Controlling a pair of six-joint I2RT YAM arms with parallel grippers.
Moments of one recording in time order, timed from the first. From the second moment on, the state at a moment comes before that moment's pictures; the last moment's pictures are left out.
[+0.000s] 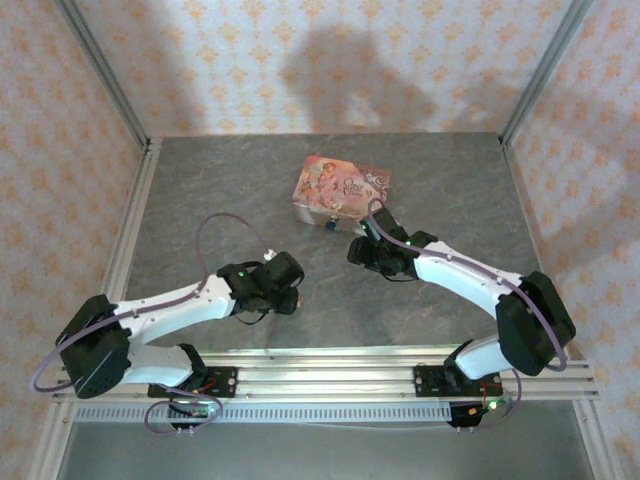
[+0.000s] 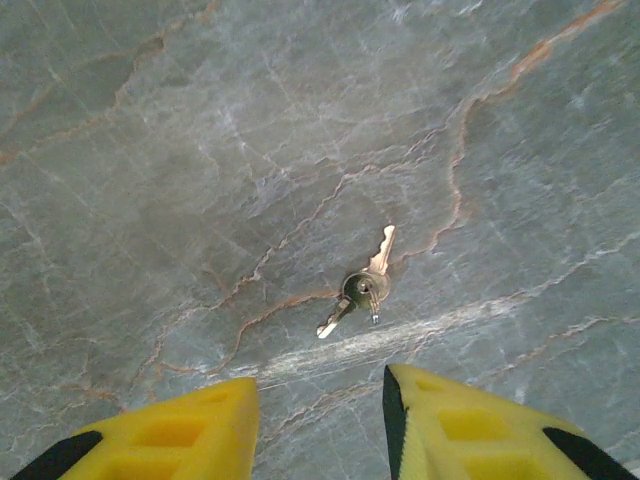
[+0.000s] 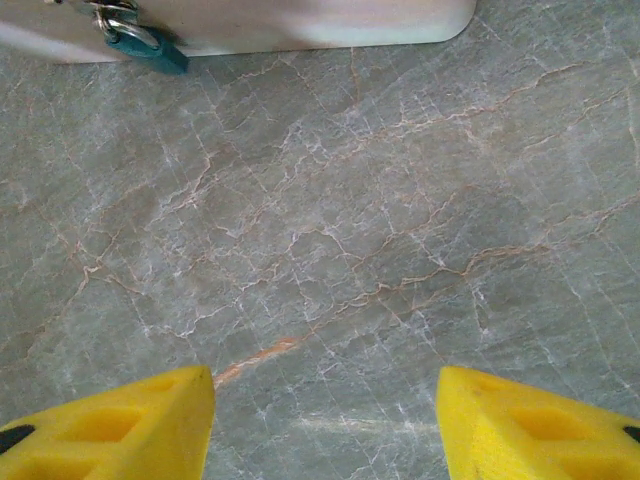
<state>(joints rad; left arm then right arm) -0.85 1.29 0.76 -0.69 -0.14 -0.71 0.64 1.42 0.90 -0.50 0.03 0.85</state>
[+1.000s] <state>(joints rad) -0.90 1.57 0.82 -0.59 -0.13 -0.75 0.64 1.44 0.90 -0.50 0.04 0.85</state>
